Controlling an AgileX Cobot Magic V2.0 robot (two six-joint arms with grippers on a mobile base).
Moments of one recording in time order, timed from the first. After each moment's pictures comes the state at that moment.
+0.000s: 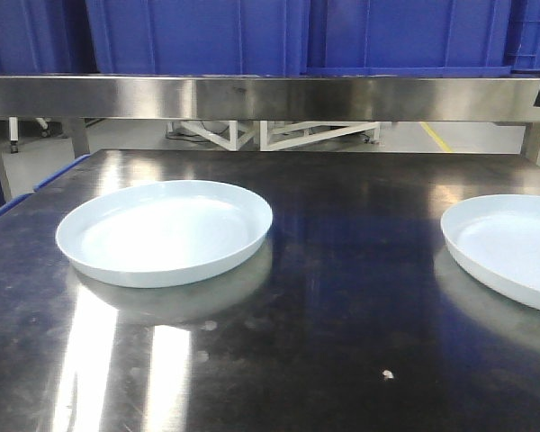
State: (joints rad) left arm -0.26 1.17 -1.24 0.17 0.82 -0.04; right arm -0.07 0.87 -0.65 -0.01 0.53 0.16
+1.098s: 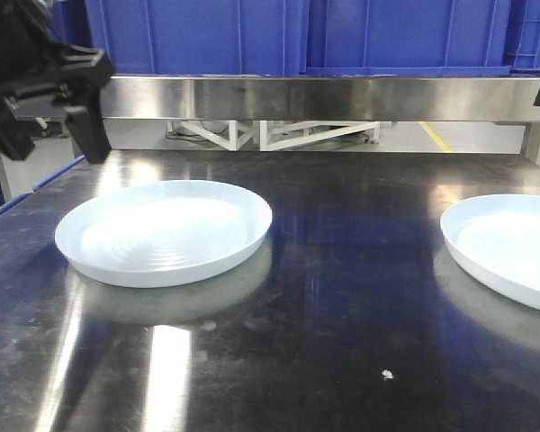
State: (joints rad) left arm -0.33 1.66 -1.24 -0.04 0.74 -0.04; right arm -0.07 0.87 -0.65 -0.01 0.52 0.16
